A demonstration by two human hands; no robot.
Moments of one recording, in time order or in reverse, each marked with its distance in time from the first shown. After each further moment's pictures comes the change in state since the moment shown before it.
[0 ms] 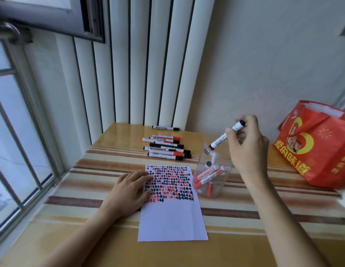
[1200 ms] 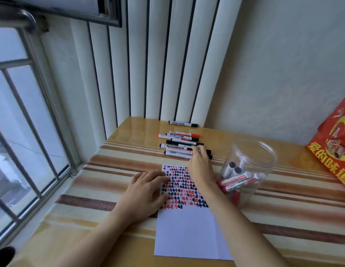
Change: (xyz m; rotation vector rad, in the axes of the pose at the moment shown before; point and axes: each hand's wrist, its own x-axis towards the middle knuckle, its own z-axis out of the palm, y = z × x) left_hand 0.004 -0.006 0.003 -0.042 0.010 -0.010; right_hand -0.086 0.053 0.219 -0.338 -0.565 0.087
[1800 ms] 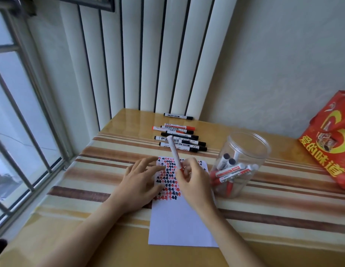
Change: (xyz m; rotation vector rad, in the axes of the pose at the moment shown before) left_hand 0.000 0.005 -0.007 -0.106 0.038 0.023; right_hand -0.092 -0.022 -0.053 0.506 -0.006 0.031
